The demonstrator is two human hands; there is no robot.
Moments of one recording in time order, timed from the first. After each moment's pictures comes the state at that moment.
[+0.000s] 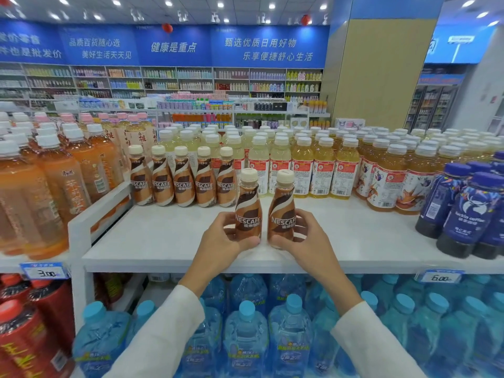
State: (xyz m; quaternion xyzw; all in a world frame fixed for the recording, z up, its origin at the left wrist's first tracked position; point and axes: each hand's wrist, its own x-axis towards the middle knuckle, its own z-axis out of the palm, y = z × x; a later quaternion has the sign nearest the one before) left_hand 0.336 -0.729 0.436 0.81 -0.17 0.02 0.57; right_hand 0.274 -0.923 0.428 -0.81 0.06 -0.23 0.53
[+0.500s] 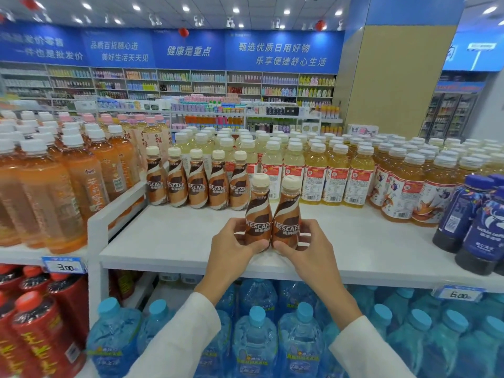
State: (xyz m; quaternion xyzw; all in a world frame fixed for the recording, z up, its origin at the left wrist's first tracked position) left_hand 0.324 -0.729 0.436 0.81 -0.13 0.07 0.56; right_hand 0.280 -0.902 0.422 -0.83 0.07 -0.27 0.49
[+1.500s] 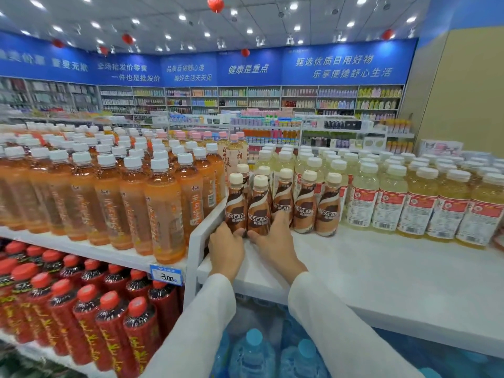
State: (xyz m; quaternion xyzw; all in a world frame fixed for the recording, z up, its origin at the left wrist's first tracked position) left_hand 0.439 -0.566 0.433 0.83 0.11 0.20 0.50; right_hand 0.445 -0.683 0.438 -0.85 -0.03 -0.19 0.49
